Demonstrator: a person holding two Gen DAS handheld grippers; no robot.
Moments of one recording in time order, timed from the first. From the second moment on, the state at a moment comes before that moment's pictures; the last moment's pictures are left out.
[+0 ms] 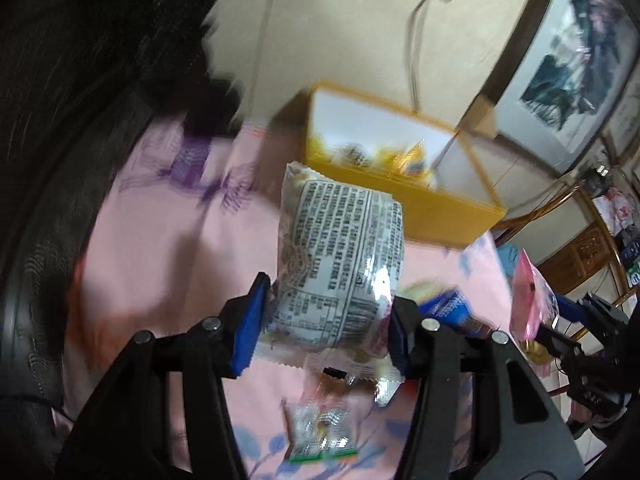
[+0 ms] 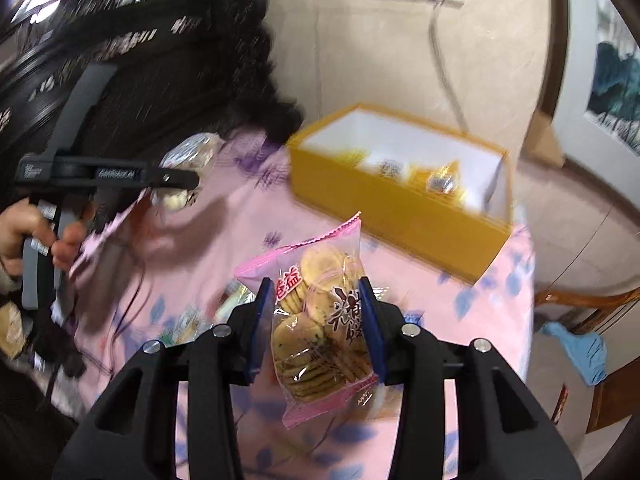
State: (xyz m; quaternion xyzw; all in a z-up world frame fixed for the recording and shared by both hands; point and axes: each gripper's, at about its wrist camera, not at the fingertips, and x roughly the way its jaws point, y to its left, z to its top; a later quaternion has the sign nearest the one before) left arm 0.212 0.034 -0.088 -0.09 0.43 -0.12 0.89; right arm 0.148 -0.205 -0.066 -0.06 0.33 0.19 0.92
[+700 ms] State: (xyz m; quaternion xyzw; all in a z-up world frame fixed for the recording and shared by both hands) left arm 0.399 -0.061 -0.057 -0.10 0.36 -0.15 0.92; right arm 0.328 -0.264 -0.032 -0.01 0.22 0.06 0.97
